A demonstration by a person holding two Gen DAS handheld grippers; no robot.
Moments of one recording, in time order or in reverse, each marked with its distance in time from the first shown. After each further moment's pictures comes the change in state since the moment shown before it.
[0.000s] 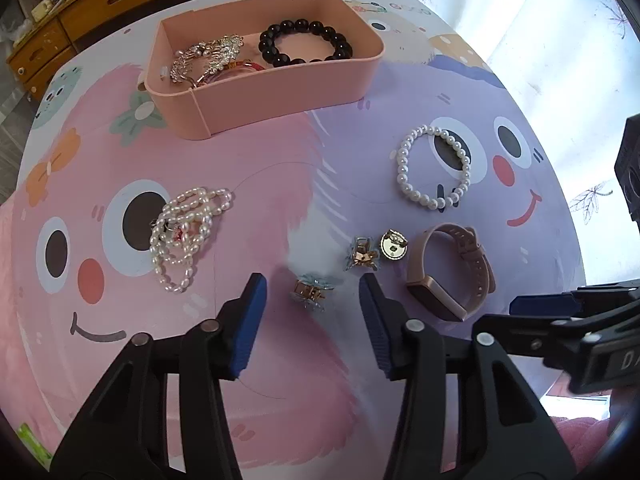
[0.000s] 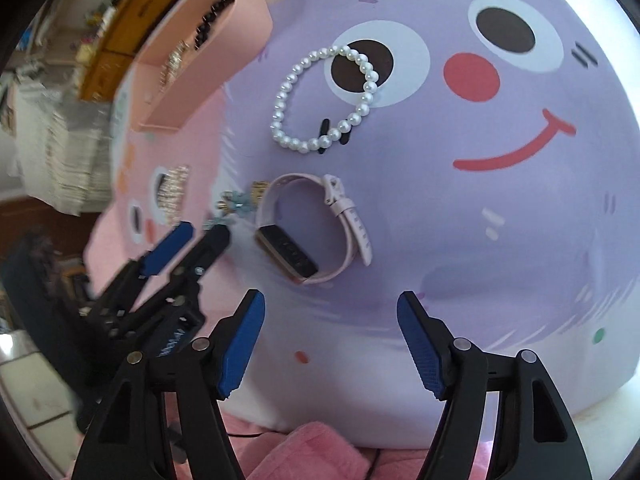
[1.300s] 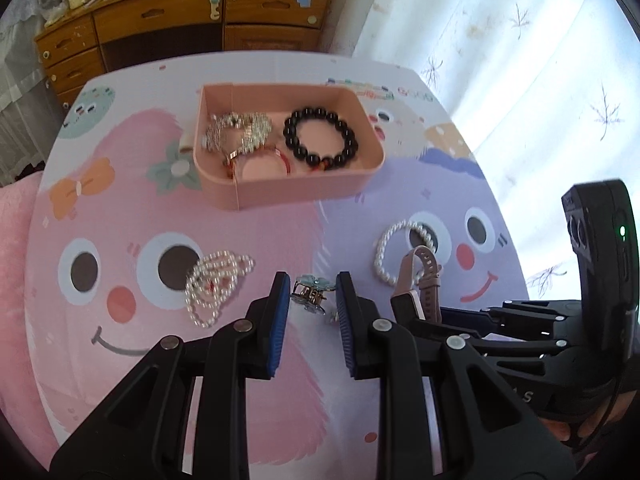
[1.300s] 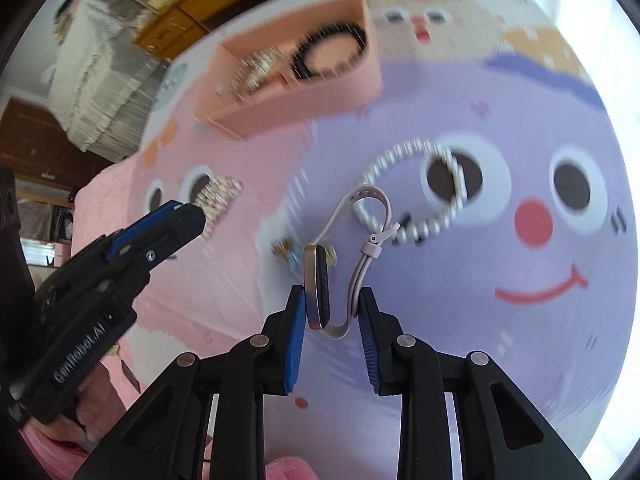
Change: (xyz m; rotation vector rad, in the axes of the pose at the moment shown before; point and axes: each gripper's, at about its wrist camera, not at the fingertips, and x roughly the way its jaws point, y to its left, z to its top) left arm -0.070 0.023 0.028 -0.141 -0.186 -0.069; right arm -0.026 0.055 0.019 -0.367 -0.202 -0.005
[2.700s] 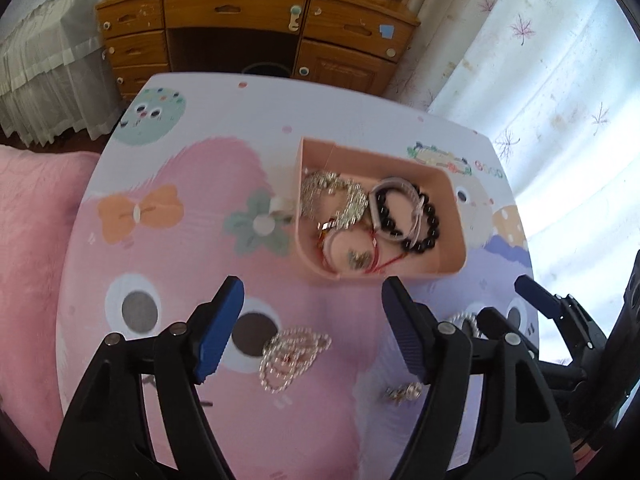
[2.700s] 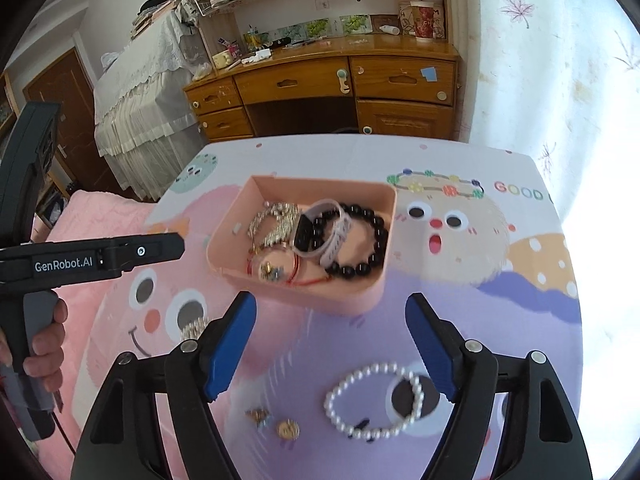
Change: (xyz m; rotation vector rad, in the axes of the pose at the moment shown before) left arm 0.004 0.076 0.052 -0.208 -0.039 0.116; right arm -0.025 0.021 0.057 -0.260 -0.417 -0.108
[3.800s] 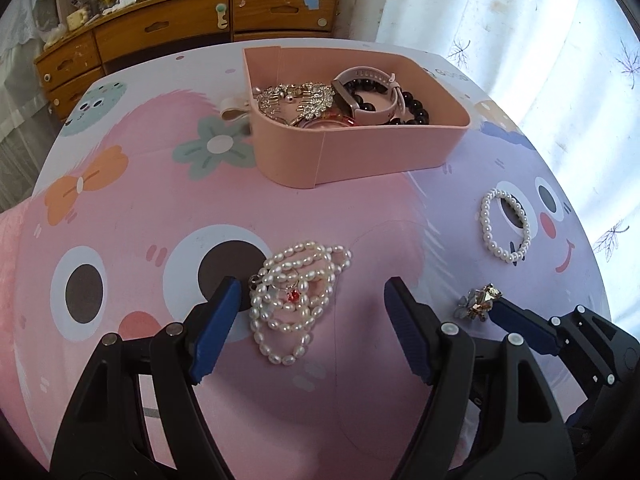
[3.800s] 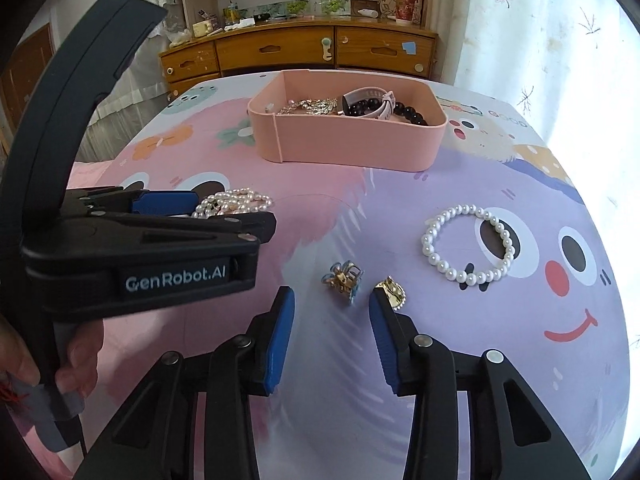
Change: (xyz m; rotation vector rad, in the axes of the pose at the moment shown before) left arm 0.063 0.001 -0.094 0.301 -0.053 -0.070; right arm 0.038 0.117 -0.142 0.002 0.031 -0.201
